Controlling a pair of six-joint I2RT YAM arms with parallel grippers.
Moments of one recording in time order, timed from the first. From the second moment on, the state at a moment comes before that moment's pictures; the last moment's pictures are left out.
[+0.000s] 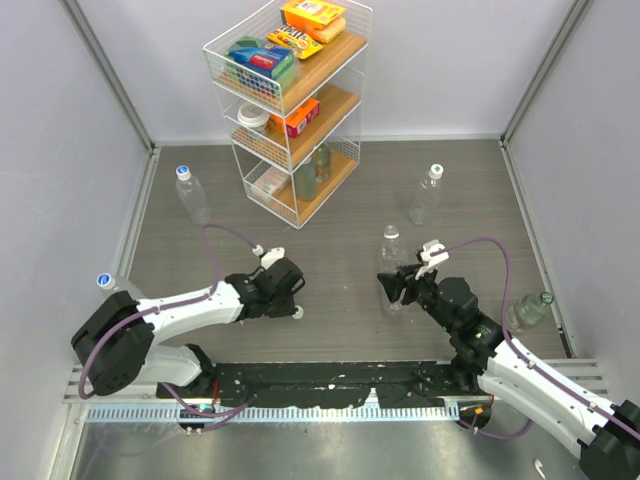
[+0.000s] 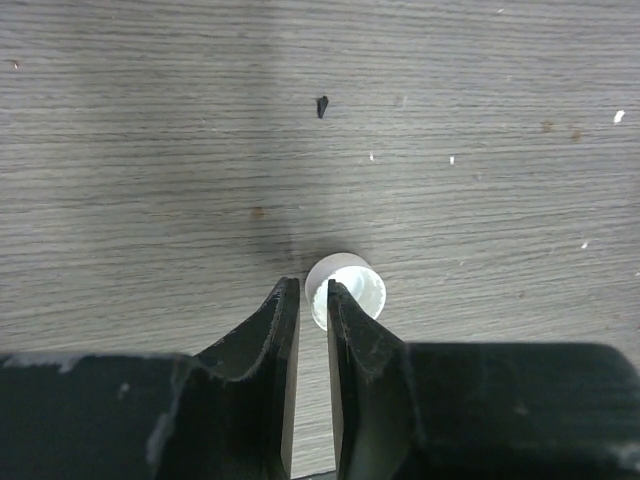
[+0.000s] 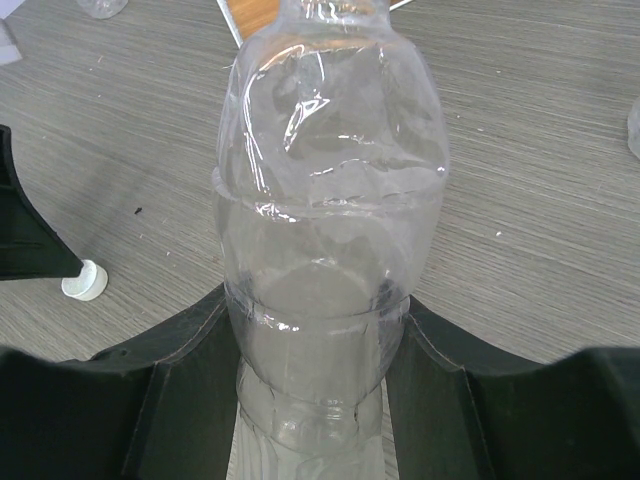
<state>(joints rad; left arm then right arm) -0.88 1.29 0.63 -0.40 -0.23 -0.94 0.68 0.52 0.18 0.14 0.11 0.24</state>
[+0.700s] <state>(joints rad) -0.81 1.16 0.50 -0.25 -0.15 -0.91 0.68 0.53 0.18 0.15 0.10 0.24</state>
